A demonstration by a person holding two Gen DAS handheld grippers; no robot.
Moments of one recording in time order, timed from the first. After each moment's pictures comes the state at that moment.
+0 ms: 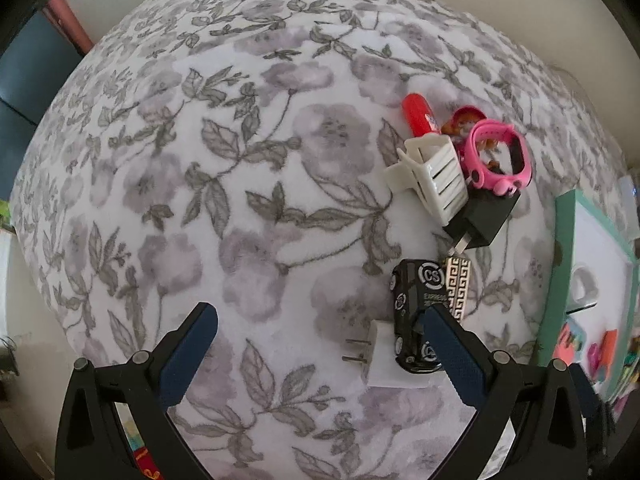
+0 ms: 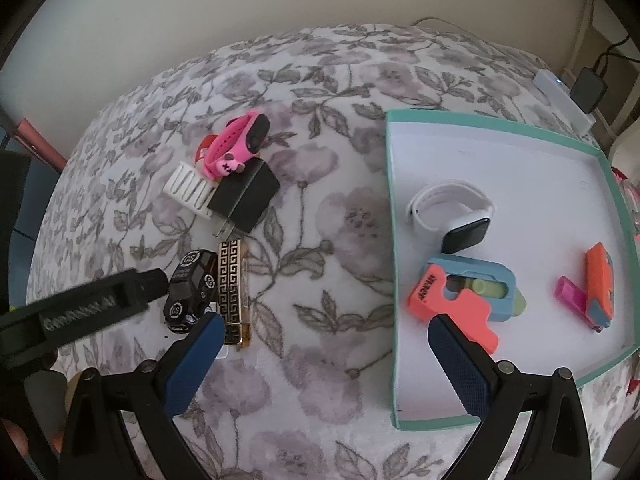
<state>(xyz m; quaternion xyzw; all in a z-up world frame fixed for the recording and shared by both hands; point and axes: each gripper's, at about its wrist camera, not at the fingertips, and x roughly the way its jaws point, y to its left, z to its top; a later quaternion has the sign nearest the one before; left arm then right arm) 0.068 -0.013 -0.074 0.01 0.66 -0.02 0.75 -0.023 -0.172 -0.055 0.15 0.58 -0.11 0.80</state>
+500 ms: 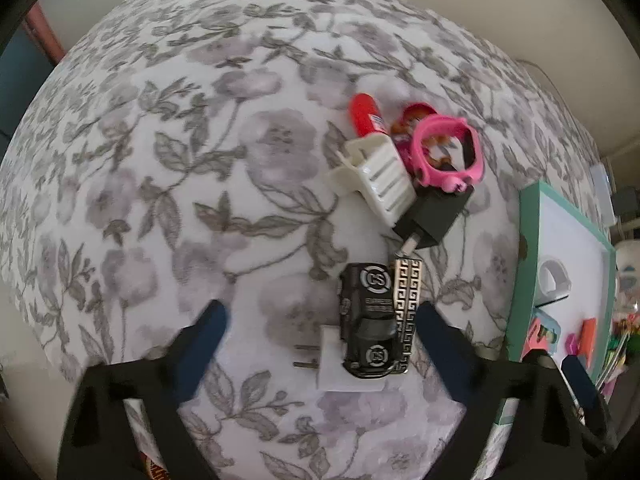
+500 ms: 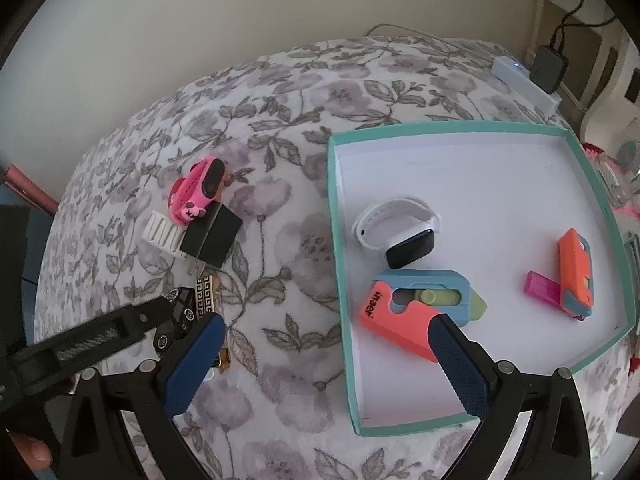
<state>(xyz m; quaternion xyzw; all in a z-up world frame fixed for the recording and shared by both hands) 0.072 -0.040 -0.076 0.01 0.66 -0.08 0.75 -0.031 -0.205 -0.042 0.20 0.55 -0.15 0.80</state>
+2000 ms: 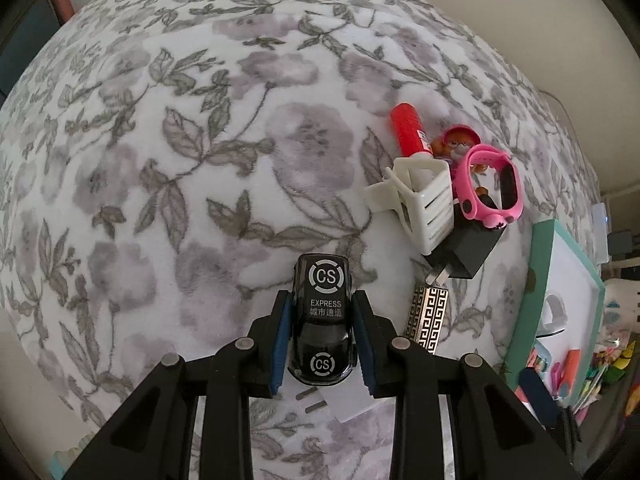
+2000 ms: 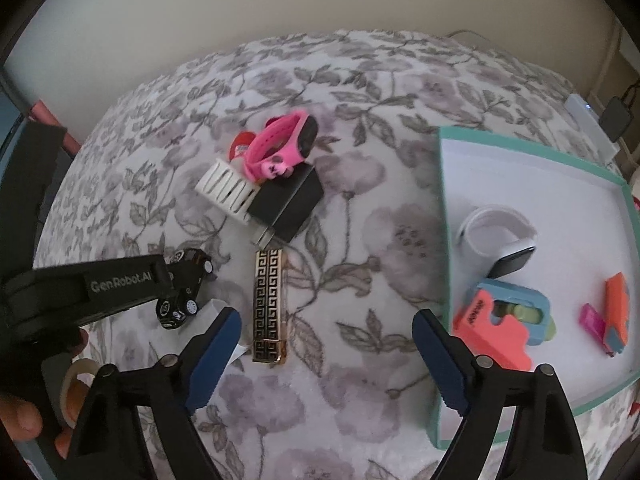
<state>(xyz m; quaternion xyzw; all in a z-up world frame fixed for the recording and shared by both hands) 0.098 -0.017 -0.099 -0.06 0.67 -0.06 0.73 -0.001 -0.144 -0.062 0.13 0.58 -0.07 0.80</state>
